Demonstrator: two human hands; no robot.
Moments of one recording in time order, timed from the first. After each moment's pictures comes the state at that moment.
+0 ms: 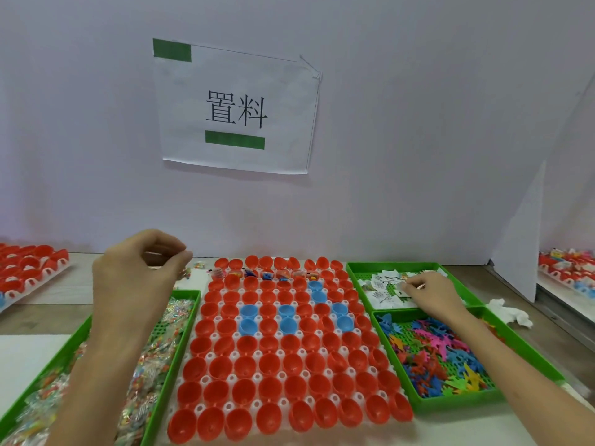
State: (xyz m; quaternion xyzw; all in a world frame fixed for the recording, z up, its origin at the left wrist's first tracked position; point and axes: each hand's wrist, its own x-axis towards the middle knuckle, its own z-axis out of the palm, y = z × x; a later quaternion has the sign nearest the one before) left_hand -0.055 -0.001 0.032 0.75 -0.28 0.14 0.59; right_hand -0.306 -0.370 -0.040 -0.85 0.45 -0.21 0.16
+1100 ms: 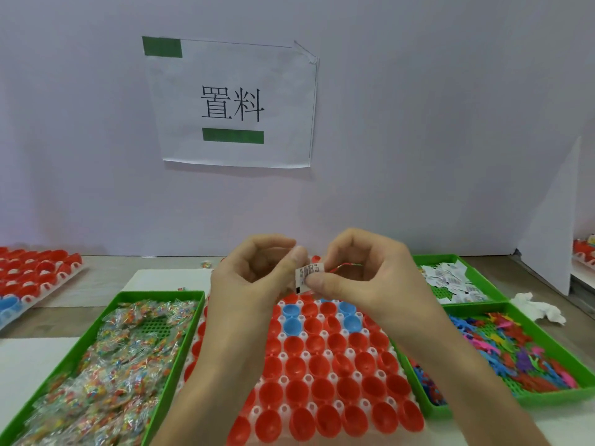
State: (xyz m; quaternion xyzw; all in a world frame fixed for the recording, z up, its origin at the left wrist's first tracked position) left_hand -0.167 -0.056 0.056 0.55 -0.29 -0.17 0.77; right_hand -0.274 -0.170 0.071 -0.75 0.10 -0.32 0.57
